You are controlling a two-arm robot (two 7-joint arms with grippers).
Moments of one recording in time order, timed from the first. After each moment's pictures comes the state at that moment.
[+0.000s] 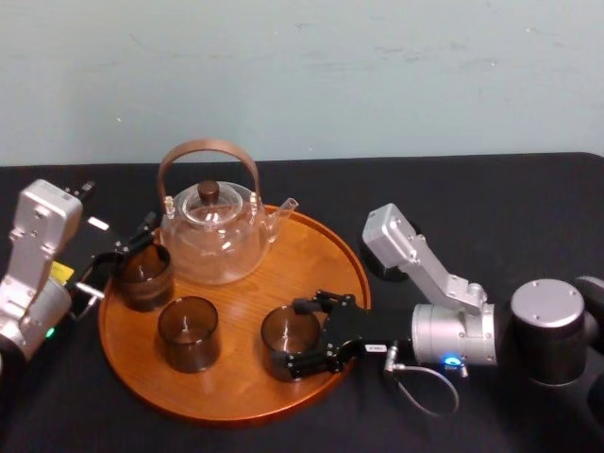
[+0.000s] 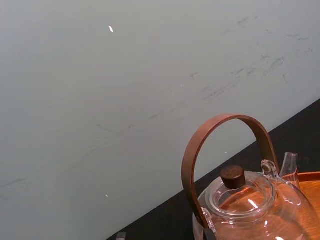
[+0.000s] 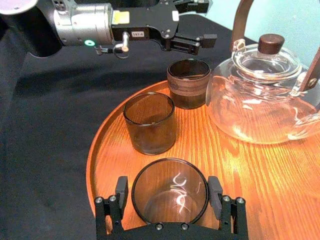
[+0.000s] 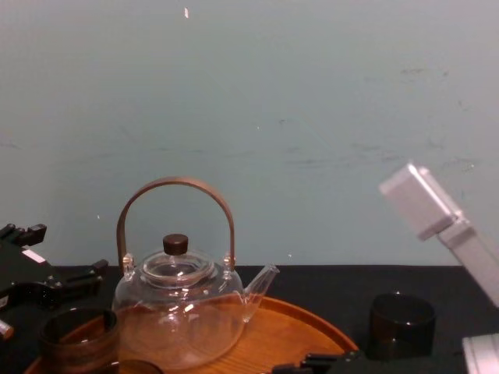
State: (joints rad) left arm -0.20 0.60 0.45 -1.41 -0.25 -0.12 0.03; right arm 0.42 0.50 -0.73 -1.36 0.46 0.18 0.73
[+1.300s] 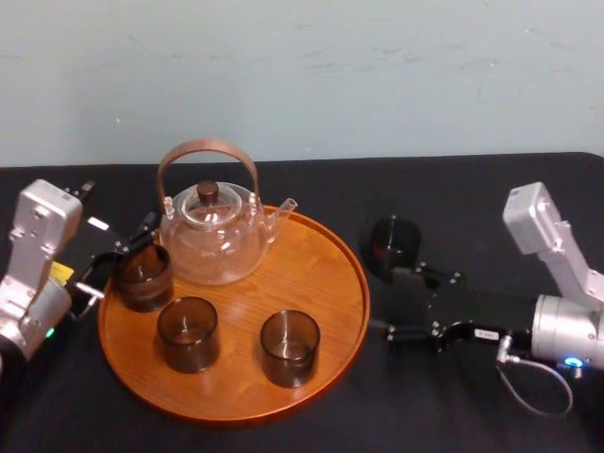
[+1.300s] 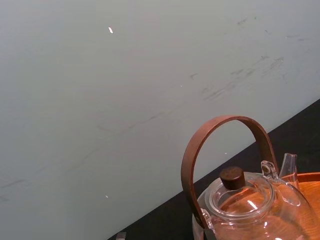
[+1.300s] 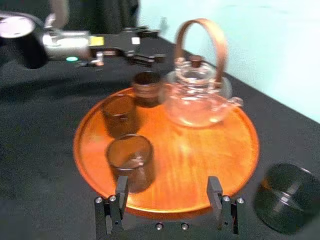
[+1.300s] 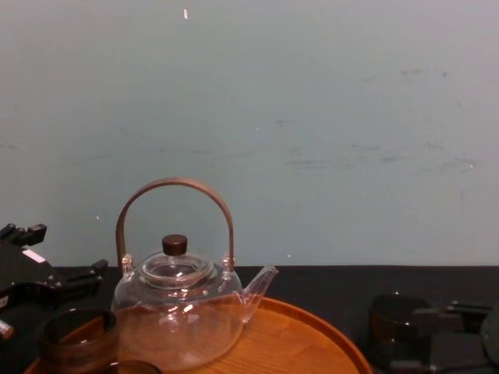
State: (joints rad) left arm -0.20 0.60 0.45 -1.41 -0.25 -0.12 0.03; right arm 0.22 0.77 -0.53 -1.63 0.58 0.13 0.64
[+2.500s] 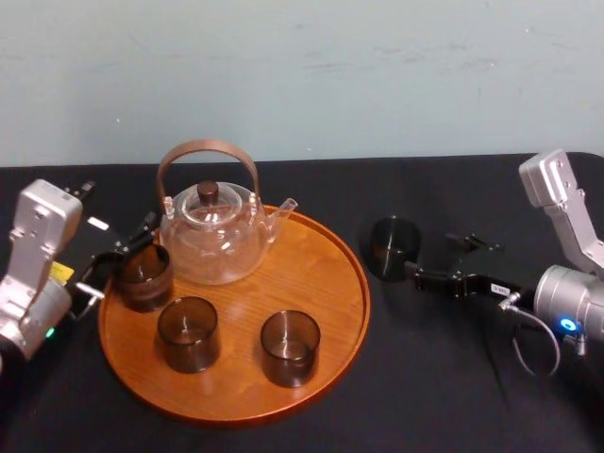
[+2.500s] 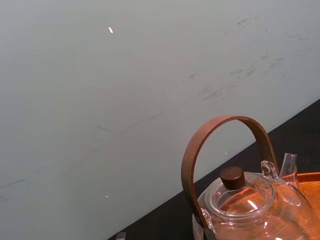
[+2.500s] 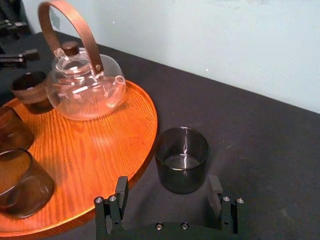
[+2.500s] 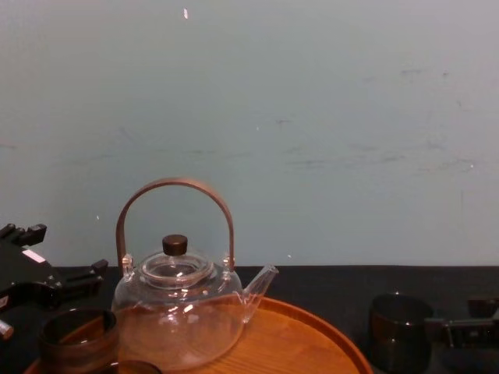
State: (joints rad) left arm -0.20 0.60 0.45 -1.41 -0.25 -0.12 0.03; right arm 0.23 0.63 -0.41 -1.50 0.56 0.31 0.41
